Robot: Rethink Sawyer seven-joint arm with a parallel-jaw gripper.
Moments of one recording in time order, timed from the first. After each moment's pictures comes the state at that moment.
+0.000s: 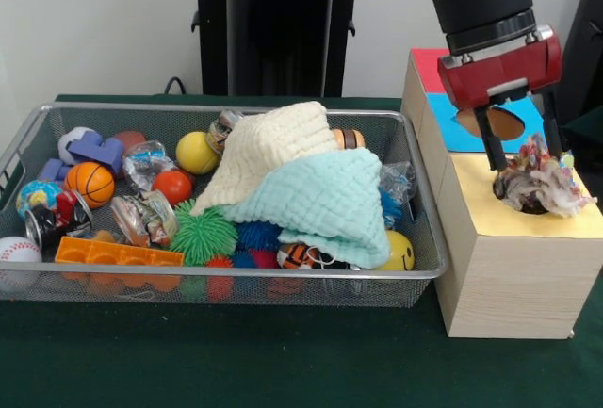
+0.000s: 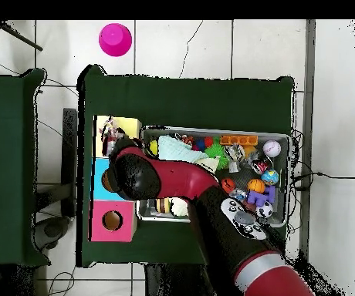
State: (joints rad) arm -0.43 -0.69 0.52 1.88 -0.01 0.07 1.70
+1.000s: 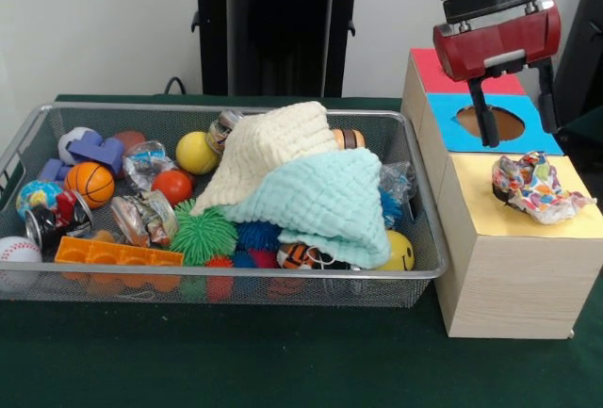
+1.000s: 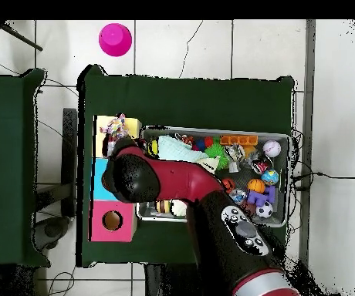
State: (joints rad) arm -0.39 -0.77 0.46 1.88 0.01 0.14 1.70
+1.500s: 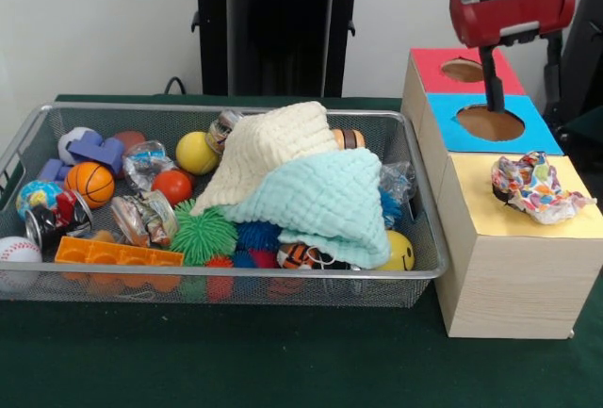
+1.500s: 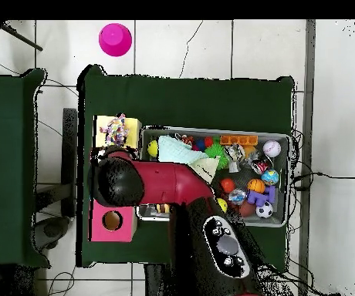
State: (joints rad) arm -0.27 -0.84 0.35 1.85 0.04 0.35 1.70
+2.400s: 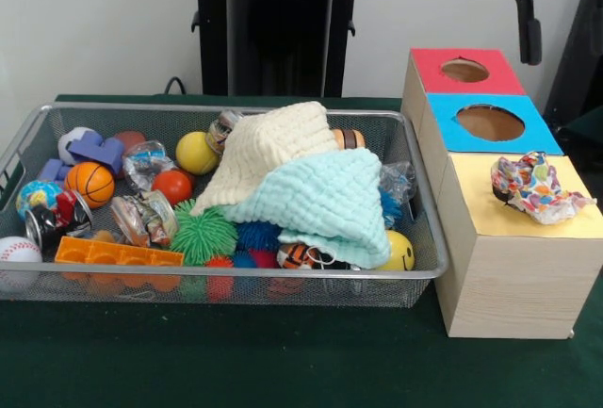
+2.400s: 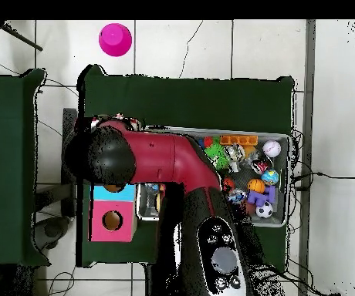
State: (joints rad) arm -0.18 -0.88 0.22 1.61 0.07 0.52 1.70
